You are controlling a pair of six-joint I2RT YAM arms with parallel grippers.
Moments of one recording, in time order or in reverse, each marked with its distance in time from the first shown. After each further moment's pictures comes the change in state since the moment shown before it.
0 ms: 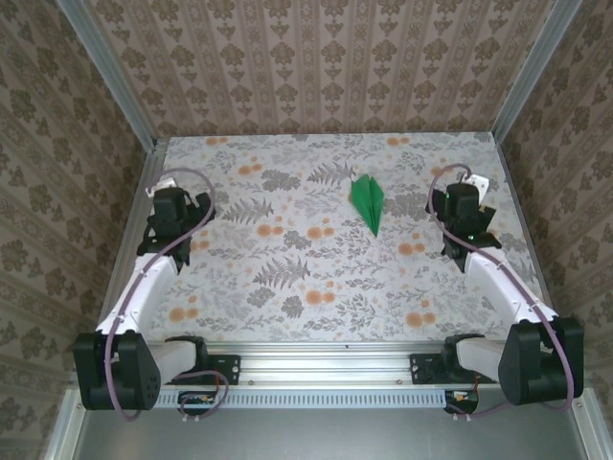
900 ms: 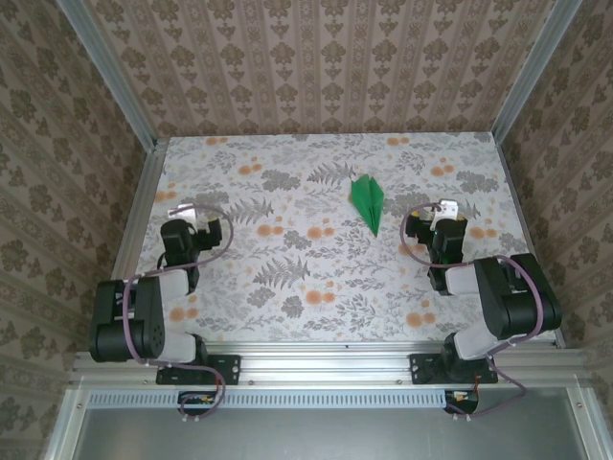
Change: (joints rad) left arm 0.094 0.275 -0.353 0.780 0.214 0.325; right arm 0.000 0.376 -0.350 0.951 -0.230 -0.211
